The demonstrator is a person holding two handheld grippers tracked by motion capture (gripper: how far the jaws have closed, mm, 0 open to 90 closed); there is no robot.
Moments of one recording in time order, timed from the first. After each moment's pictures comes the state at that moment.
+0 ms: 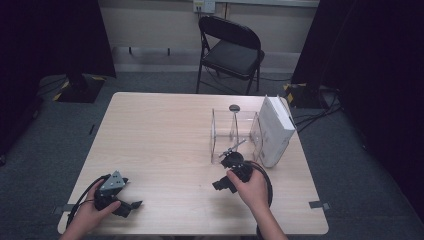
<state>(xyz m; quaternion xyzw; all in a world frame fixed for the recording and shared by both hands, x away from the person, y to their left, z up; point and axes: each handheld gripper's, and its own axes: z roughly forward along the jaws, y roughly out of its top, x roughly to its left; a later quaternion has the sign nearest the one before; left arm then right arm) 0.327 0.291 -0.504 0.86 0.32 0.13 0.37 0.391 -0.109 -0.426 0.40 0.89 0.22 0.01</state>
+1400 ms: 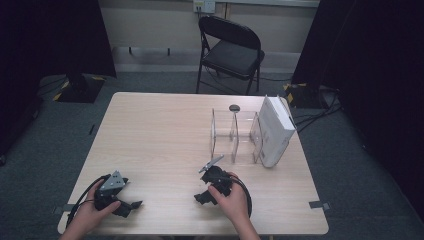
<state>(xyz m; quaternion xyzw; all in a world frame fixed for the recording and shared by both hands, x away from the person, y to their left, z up) 0.327 0.291 -0.504 0.86 0.32 0.13 0.37 0.373 -0.060 -0.475 0.32 0.91 0.26 0.03</state>
